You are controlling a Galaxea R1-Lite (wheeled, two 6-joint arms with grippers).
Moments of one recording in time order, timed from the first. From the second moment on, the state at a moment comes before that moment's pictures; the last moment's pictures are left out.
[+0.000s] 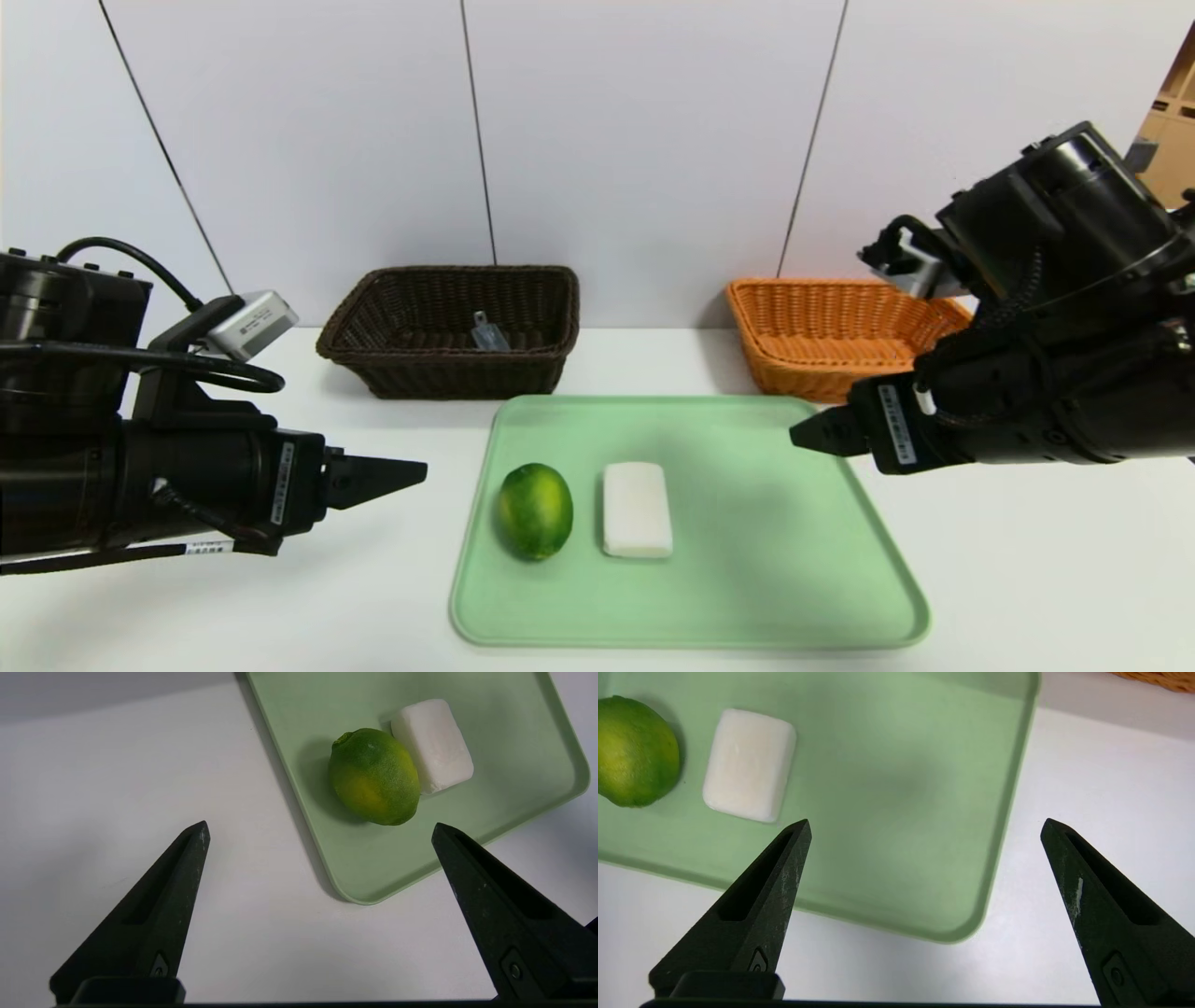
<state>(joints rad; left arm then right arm) -0.33 1.31 -0.79 0.07 -0.26 -0.19 0.65 1.53 -1.28 0.62 -0.28 0.32</state>
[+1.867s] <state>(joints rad) -0.72 1.62 -1.06 0.26 0.20 -0.52 0.63 1.31 -1.09 0.57 -0.30 0.31</state>
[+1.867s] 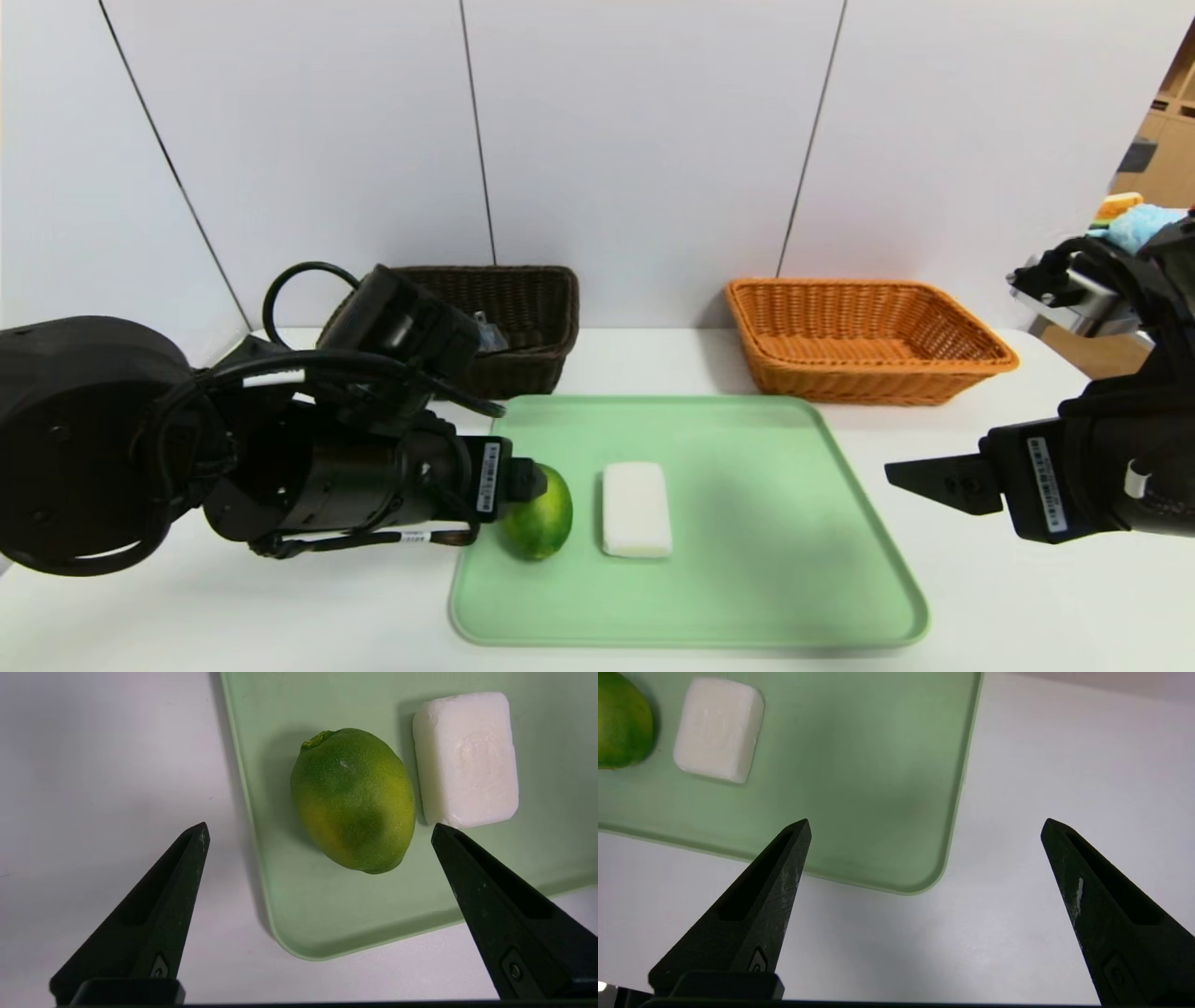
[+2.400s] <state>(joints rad) -0.64 1.53 -1.05 0.29 0.20 -0.43 0.71 1.42 -1.15 0.43 -0.29 0.28</state>
